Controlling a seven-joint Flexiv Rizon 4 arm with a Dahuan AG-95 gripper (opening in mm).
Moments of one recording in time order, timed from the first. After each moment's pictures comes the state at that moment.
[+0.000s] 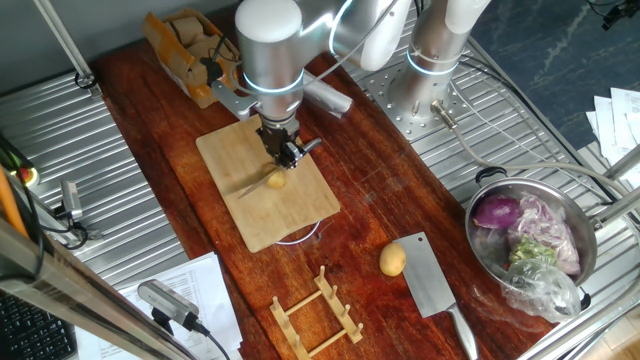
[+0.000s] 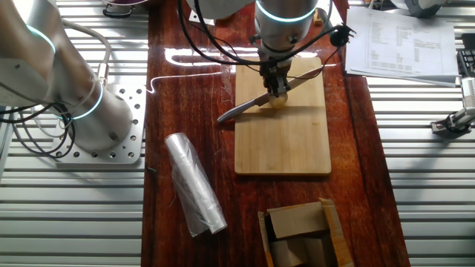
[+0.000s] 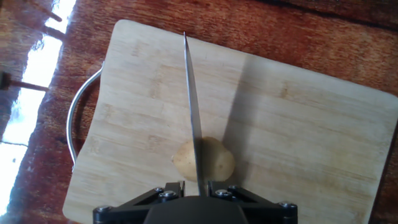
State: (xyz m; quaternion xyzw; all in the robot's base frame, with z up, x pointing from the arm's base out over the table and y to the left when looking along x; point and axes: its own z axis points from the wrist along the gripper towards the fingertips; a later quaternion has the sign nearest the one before) arm 0.437 0.061 0.077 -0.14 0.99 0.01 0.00
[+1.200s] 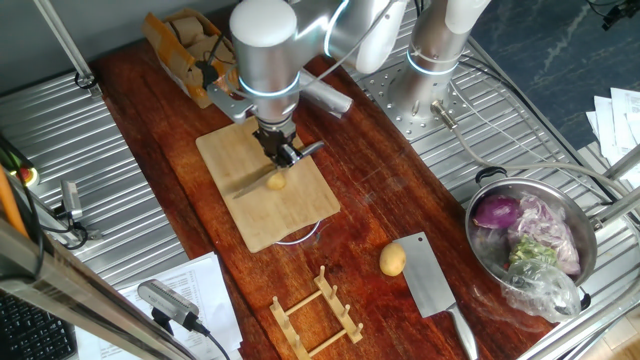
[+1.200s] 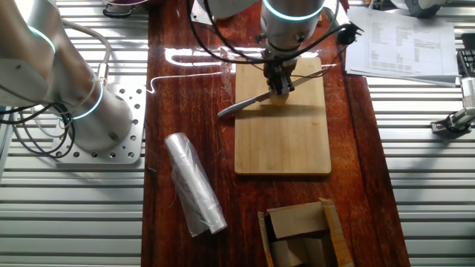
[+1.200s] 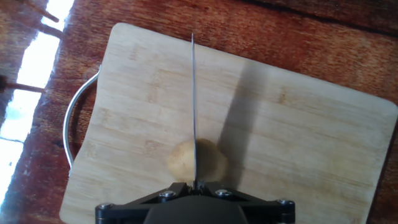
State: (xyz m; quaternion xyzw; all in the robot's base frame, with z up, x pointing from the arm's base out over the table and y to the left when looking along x) arm 0.447 0.064 0.082 -0.15 0.99 0.01 -0.01
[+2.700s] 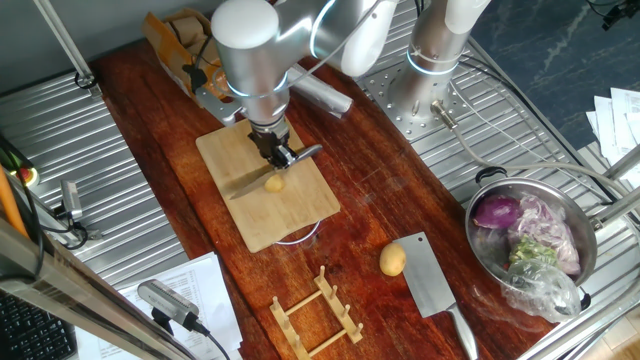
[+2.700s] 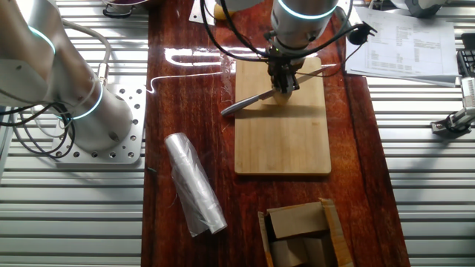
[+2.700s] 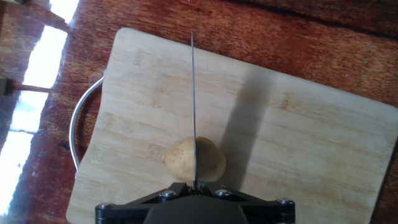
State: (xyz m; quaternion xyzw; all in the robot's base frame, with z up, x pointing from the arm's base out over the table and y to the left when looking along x) arm 0.451 0.063 0.080 -0.15 0.99 0.02 -0.02
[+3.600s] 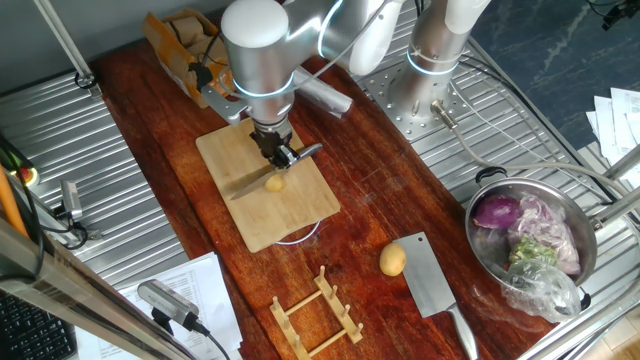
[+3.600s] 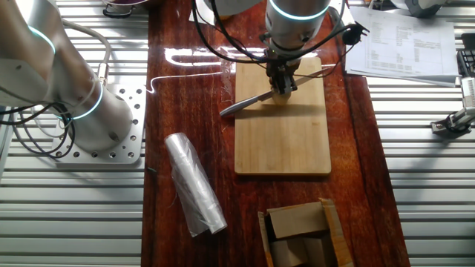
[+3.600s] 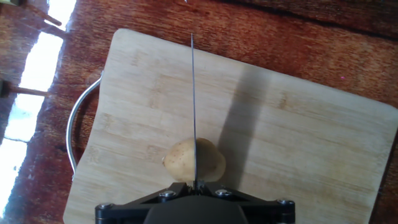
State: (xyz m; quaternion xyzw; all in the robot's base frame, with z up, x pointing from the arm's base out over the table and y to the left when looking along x) arm 0.451 0.063 0.080 -0.15 0.99 0.01 -0.01
